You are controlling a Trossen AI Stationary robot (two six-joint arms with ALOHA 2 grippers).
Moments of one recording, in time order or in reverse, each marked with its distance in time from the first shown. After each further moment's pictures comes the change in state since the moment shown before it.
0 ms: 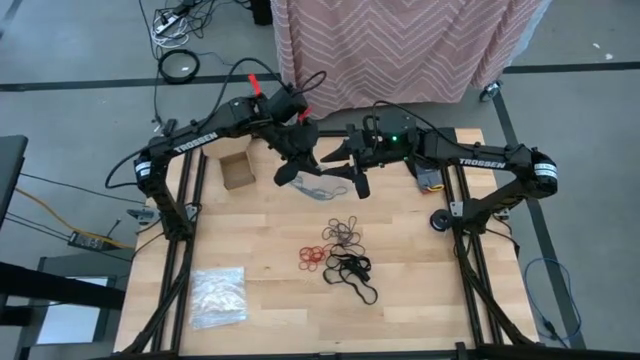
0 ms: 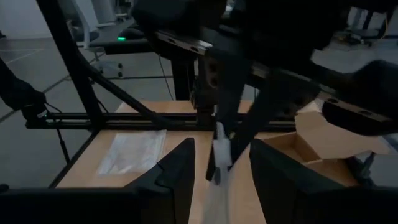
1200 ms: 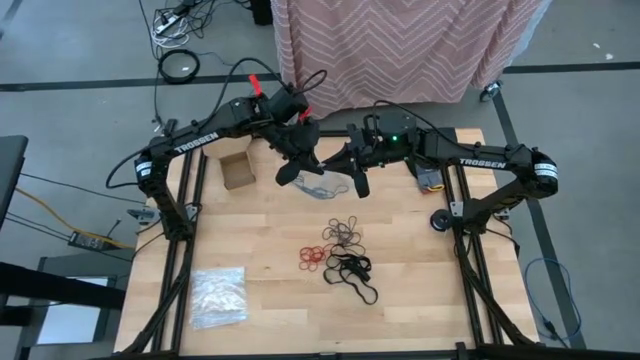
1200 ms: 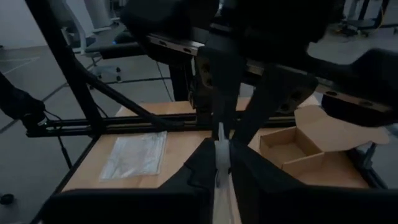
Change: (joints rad) left arm 0.000 0.000 0.000 0.029 -0.010 -0.002; right arm -0.008 0.000 0.000 -0.014 0.003 0.044
